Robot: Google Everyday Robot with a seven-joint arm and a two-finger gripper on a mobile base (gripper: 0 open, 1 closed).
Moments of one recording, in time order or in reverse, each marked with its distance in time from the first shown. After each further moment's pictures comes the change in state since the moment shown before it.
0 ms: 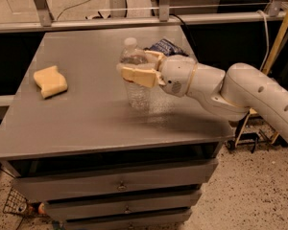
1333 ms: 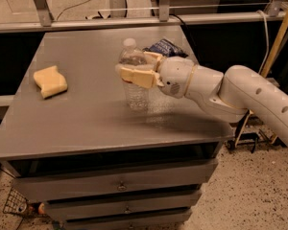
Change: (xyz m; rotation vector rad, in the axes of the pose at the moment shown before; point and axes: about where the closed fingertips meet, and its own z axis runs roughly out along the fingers) arm 0.003 0.002 0.003 -0.003 -0.013 0.012
